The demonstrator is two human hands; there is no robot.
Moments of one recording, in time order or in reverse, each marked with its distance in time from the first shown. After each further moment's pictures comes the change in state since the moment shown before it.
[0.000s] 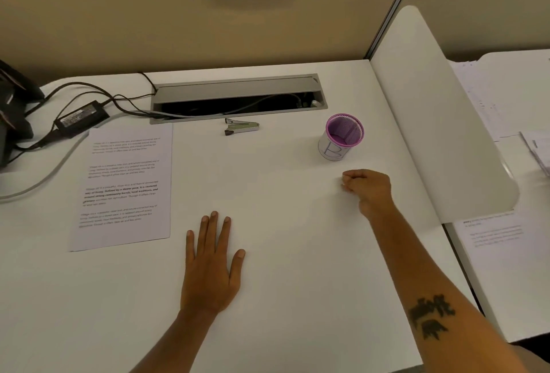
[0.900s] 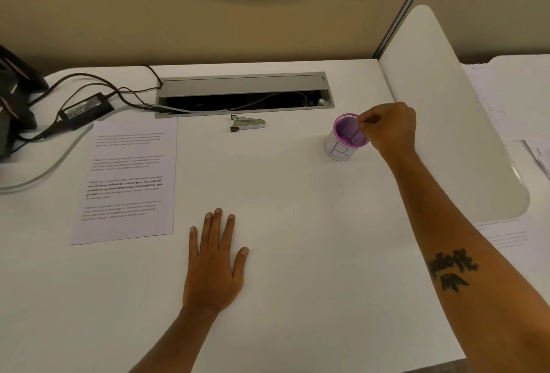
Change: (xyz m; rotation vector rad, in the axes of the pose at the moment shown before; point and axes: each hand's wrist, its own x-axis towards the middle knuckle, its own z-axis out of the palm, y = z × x) left_hand 0.001 0.000 -0.001 -0.001 -0.003 -0.005; right_hand 0.018 -0.124 0.001 -0.695 0.112 -0.759
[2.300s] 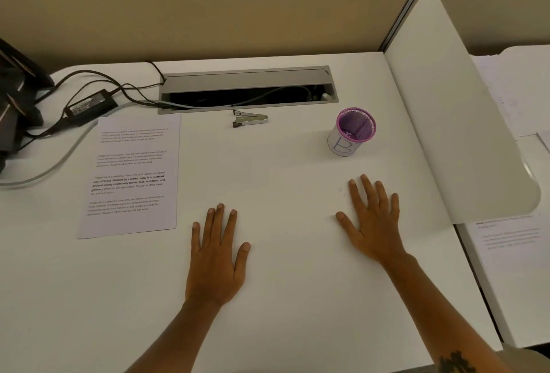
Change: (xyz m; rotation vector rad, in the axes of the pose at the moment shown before) left_hand 0.000 0.003 -0.005 -0.001 0.006 -0.008; right_hand -0.185 0.105 0.066 -0.399 -0.405 -0.139
